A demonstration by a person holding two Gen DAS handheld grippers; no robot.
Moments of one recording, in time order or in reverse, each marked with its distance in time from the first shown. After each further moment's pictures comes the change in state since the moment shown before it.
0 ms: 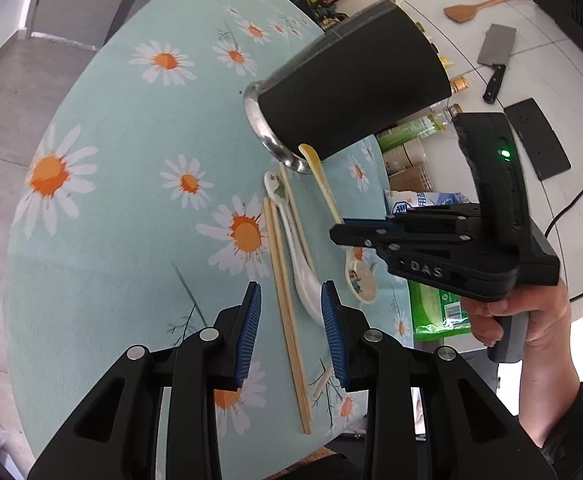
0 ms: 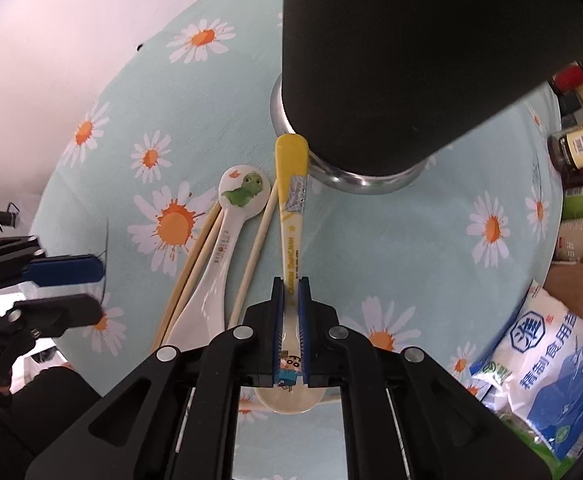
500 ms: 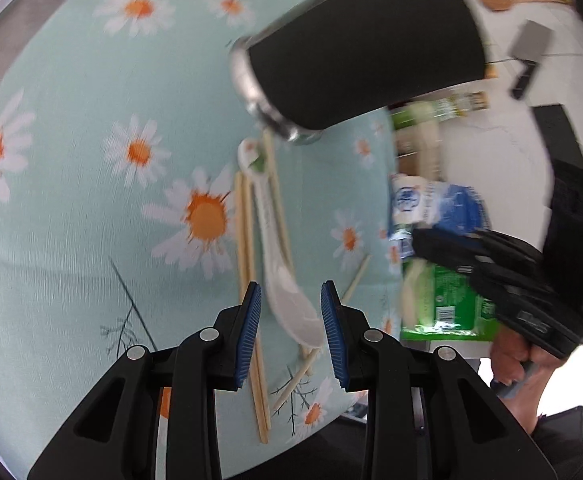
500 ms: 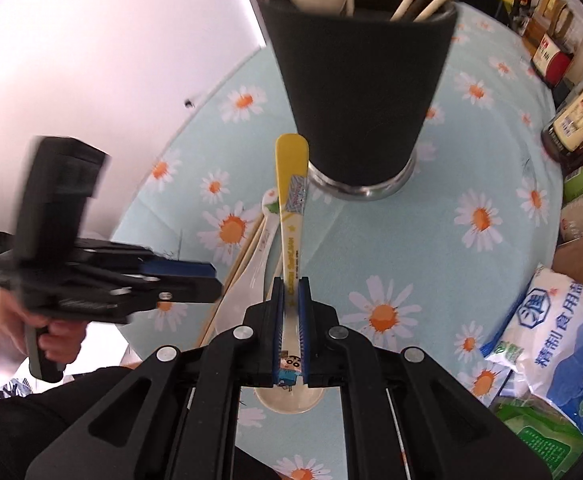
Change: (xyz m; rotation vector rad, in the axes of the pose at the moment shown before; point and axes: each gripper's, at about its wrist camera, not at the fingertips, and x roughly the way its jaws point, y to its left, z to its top) left arm 0.041 -0.017 0.014 -0.137 0.153 0.011; right arm -0.073 -0.033 -0.054 0.027 -0.235 0.227
